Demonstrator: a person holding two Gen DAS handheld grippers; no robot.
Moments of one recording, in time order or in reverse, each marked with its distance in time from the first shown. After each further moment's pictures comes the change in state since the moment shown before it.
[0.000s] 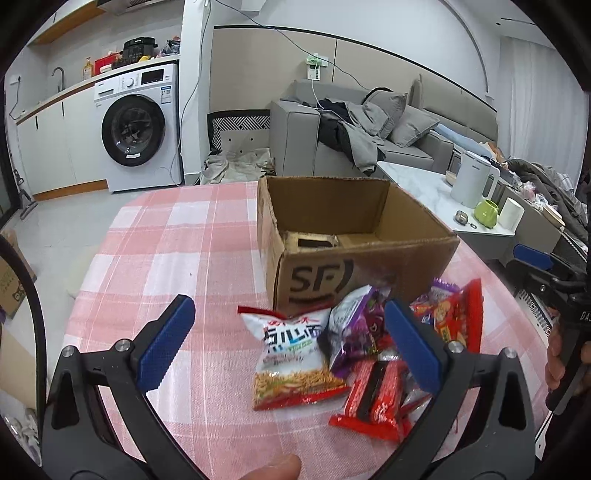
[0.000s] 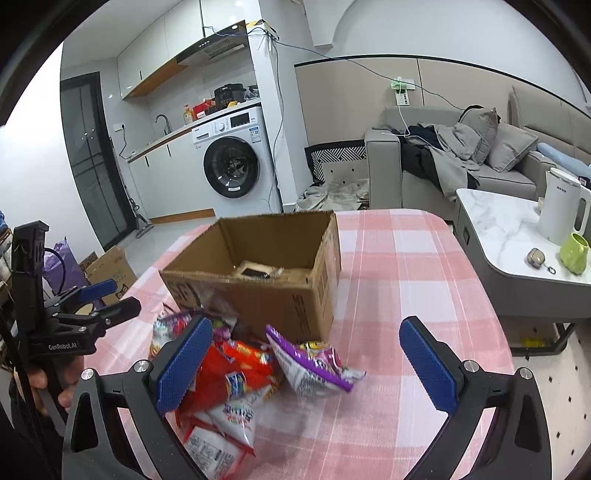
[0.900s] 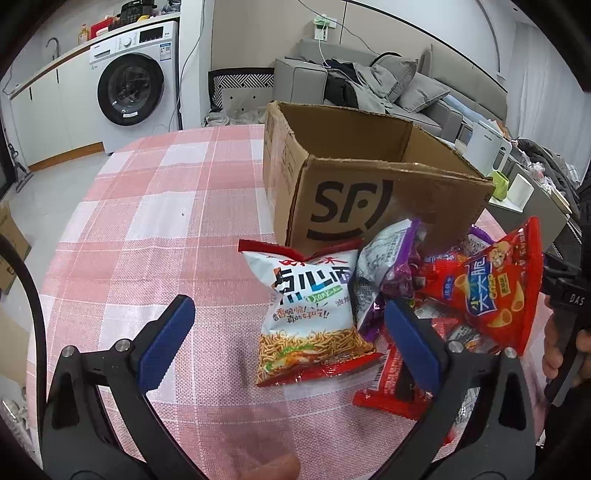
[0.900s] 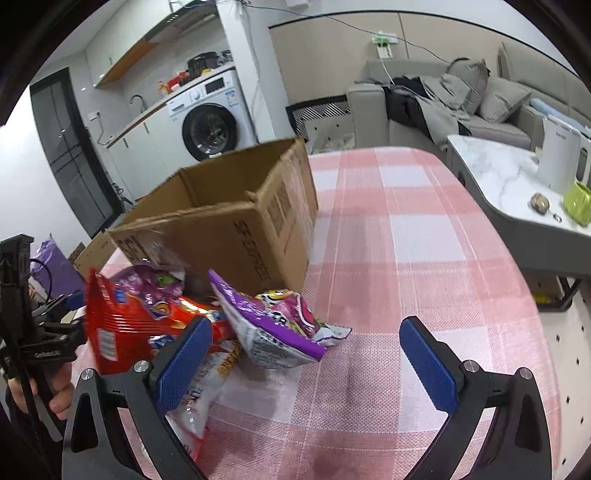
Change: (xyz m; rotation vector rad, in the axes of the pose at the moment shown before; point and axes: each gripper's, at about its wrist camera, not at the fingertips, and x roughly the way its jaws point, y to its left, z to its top) left arm 0.063 0.017 -0.025 -0.038 0.169 -0.005; right arm 0.065 -0.029 -0.034 0.103 0.169 -0.023
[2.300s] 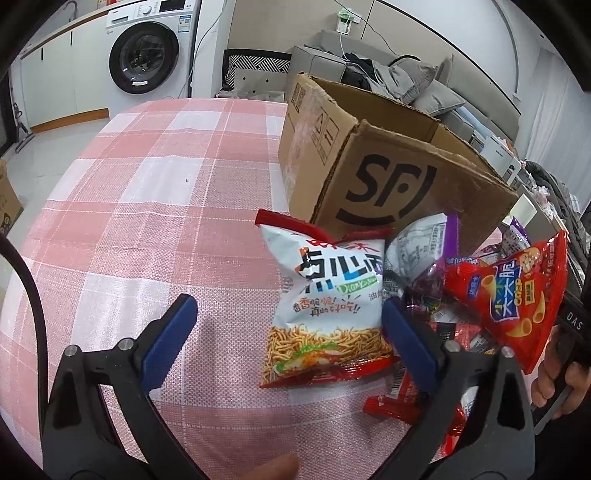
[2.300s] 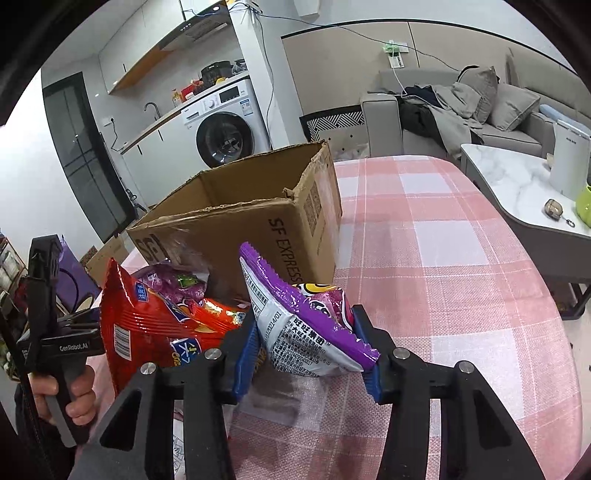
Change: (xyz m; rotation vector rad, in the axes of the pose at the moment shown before) left arm 0.041 0.031 -0.010 -0.119 0.040 -0.036; right arm 0.009 0.011 -0.006 -0.023 -0.057 0.063
